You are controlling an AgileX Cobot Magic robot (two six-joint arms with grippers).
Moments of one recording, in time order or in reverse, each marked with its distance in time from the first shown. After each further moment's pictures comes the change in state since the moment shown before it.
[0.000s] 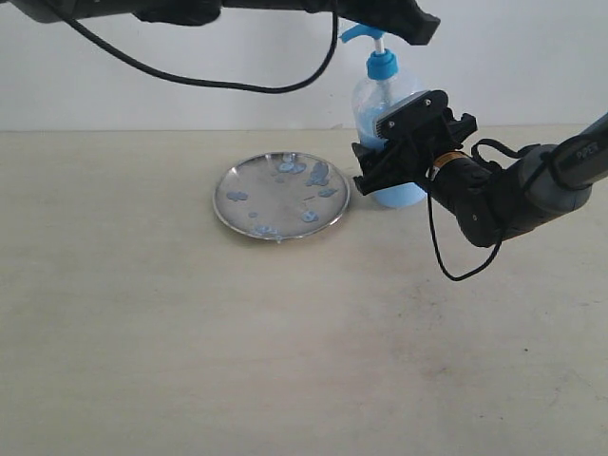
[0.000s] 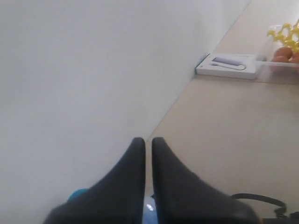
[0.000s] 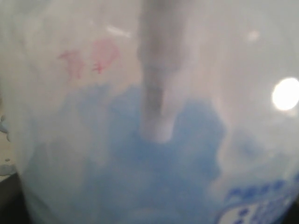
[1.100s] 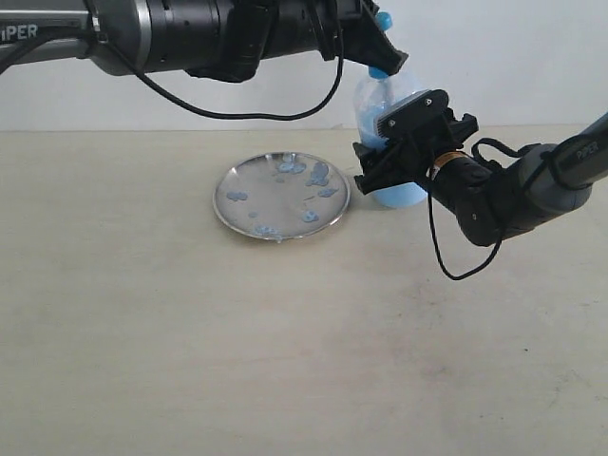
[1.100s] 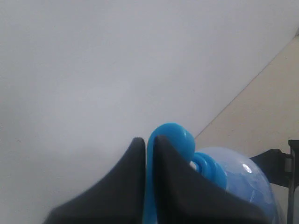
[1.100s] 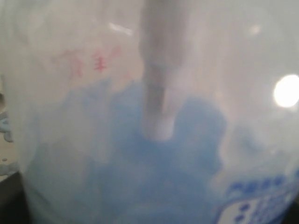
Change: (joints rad) left arm -0.009 0.122 -0.026 0.015 -0.337 0.010; right arm 0.000 0.000 -0.001 0.006 0.010 0.000
